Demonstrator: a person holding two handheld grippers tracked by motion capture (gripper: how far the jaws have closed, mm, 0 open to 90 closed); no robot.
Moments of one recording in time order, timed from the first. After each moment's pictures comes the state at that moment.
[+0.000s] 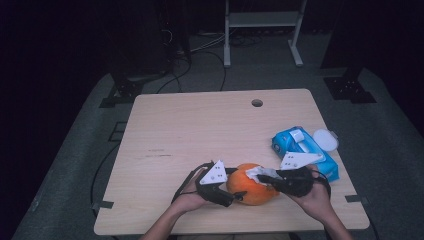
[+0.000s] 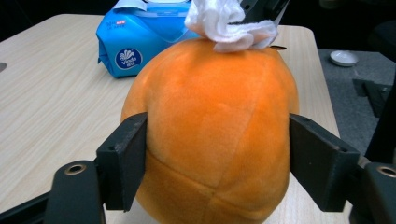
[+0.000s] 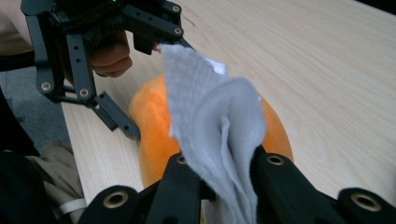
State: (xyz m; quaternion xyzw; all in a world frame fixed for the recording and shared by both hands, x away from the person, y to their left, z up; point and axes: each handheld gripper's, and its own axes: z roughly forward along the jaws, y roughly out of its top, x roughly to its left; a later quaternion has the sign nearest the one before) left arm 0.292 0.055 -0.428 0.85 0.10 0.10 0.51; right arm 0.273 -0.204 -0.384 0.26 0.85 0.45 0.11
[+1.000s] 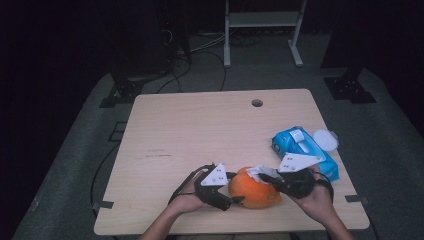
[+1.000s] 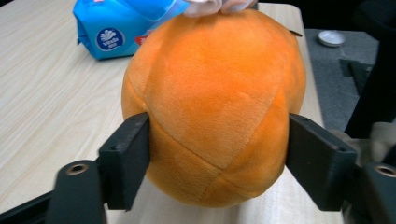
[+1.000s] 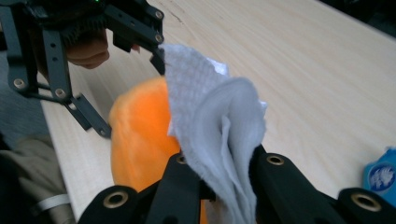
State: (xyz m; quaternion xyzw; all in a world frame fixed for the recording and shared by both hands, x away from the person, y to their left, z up) left arm 0.288 0.060 -0.427 0.87 0.08 0.07 0.48; right arm 0.265 -0.203 -0.375 0.26 0.85 0.43 0.15
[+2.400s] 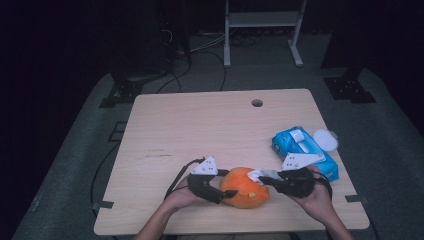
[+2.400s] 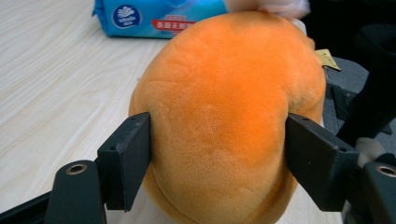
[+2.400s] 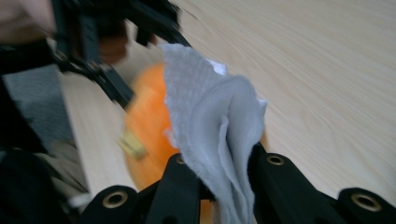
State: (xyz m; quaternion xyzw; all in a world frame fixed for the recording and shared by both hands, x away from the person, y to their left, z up) left arm 0.308 0.080 -0.437 0.86 0.14 0.02 0.49; right arm 0.274 -0.209 -0.390 0.27 0.85 0.45 0.09
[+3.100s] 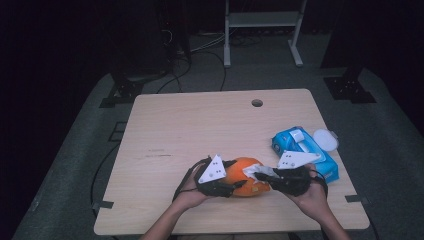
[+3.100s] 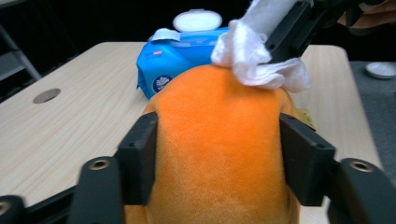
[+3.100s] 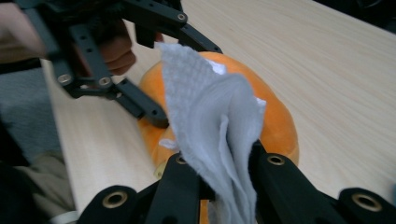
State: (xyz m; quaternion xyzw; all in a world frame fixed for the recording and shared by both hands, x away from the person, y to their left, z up) left arm 0.297 0.056 -0.418 0.83 0.11 0.16 0.53; right arm 0.274 -0.197 -0.380 0.26 0.84 0.46 0.13
